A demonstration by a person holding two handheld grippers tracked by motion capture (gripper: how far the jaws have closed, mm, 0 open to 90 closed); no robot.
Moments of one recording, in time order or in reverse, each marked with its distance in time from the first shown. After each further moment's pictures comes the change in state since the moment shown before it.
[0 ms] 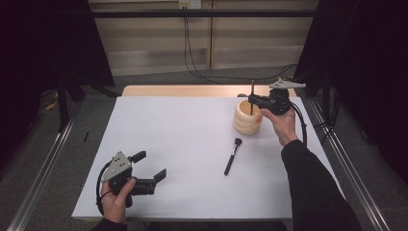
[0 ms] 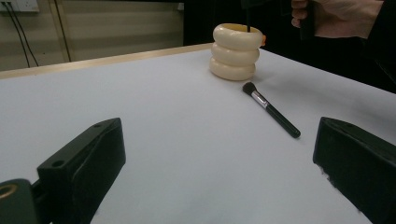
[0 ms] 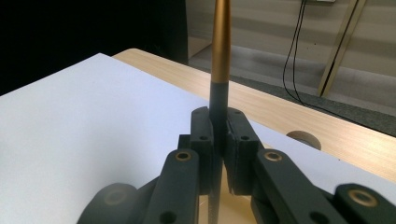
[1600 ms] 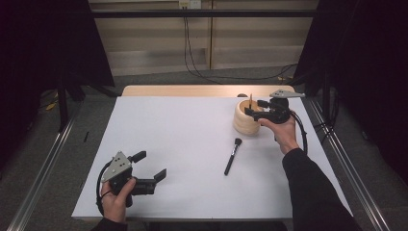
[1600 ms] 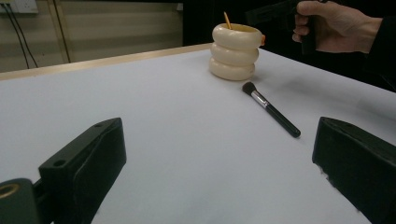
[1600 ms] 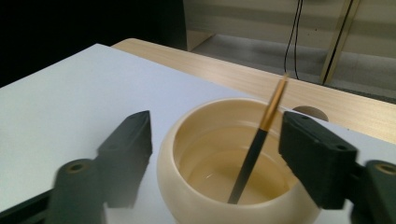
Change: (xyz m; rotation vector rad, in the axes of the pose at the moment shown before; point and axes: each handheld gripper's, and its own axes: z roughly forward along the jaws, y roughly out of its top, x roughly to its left) left arm -0.001 0.000 0.001 0.001 -0.002 0.010; right arm 0.002 -0.028 -0.001 0.010 -0.006 0.043
